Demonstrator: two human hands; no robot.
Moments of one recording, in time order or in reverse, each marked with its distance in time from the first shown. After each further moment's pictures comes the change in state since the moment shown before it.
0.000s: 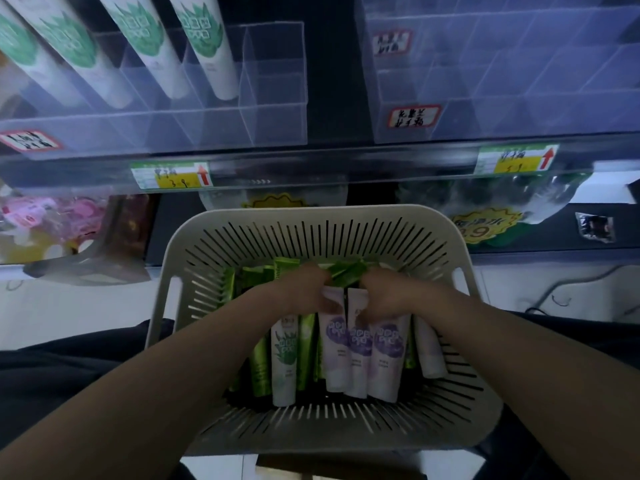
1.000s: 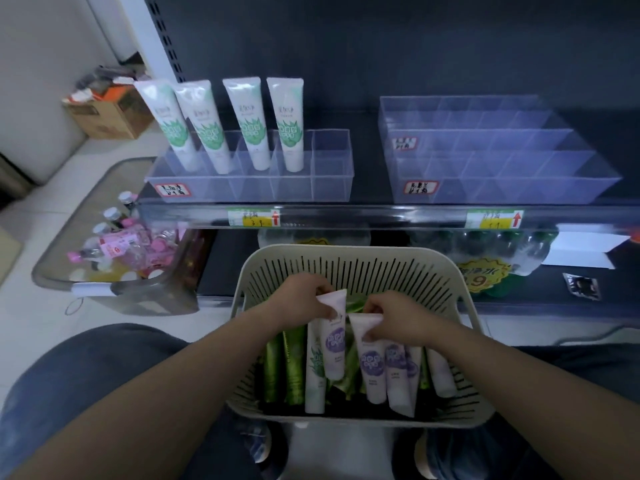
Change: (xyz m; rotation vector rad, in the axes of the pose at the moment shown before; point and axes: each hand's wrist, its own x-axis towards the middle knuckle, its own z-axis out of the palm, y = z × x) left_hand -0.112 -0.006 -0.039 -0.231 0.411 0.032; right_hand -0.069 -0.053 -0.007 0.173 0.366 -0.114
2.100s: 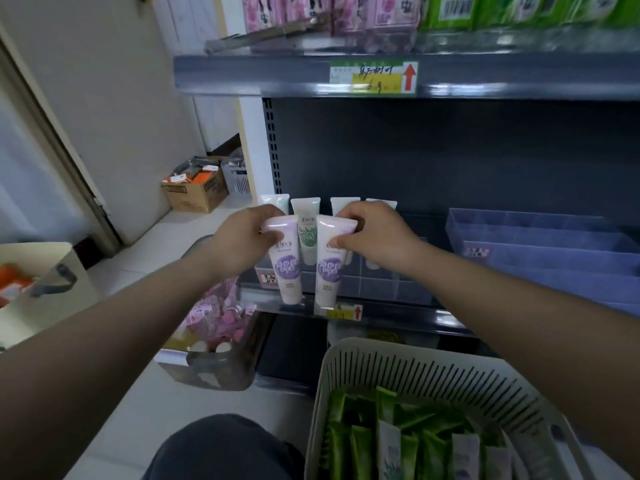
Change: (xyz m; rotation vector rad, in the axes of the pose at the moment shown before) left_hand -0.082 -0.027 -0.266 0.084 0.646 0.040; right_hand 0.054 -0.254 -0.151 0.260 0.462 -0.465
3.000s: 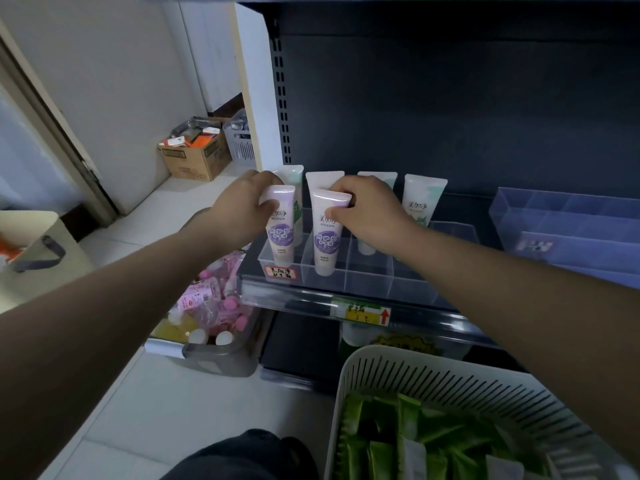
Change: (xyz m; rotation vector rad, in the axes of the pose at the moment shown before) left_hand 0.071 -0.070 0.027 0.134 0.027 -0.003; right_hand 0.082 0.034 0.055 -0.102 0.047 -0.005
